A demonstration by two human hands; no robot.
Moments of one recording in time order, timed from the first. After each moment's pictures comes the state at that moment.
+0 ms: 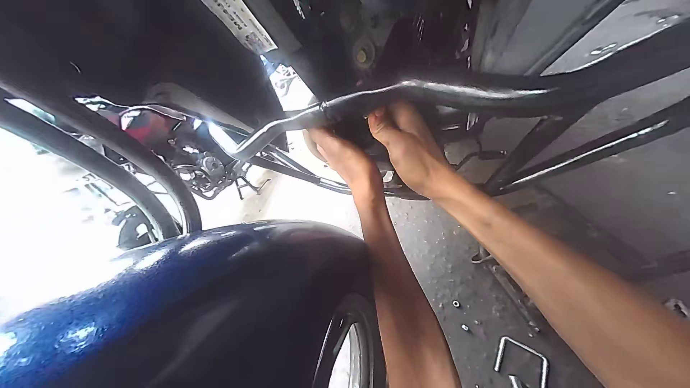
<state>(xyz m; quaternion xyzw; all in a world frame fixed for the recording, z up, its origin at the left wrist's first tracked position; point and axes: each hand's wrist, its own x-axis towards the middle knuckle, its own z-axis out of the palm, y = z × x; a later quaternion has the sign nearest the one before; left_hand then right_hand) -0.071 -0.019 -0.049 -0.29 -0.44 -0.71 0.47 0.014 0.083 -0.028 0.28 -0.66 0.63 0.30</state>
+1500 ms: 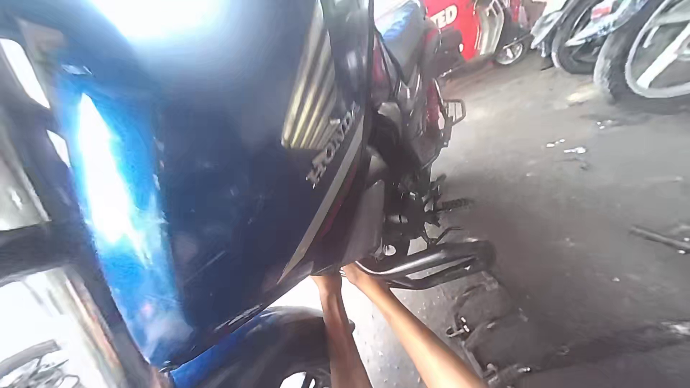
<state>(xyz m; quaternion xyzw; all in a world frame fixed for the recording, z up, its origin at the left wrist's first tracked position) 0.026 0.014 -0.024 -0.04 -0.56 -0.71 0.41 0.044 0.065 -0.031 0.10 -0.83 0.52 0.18</state>
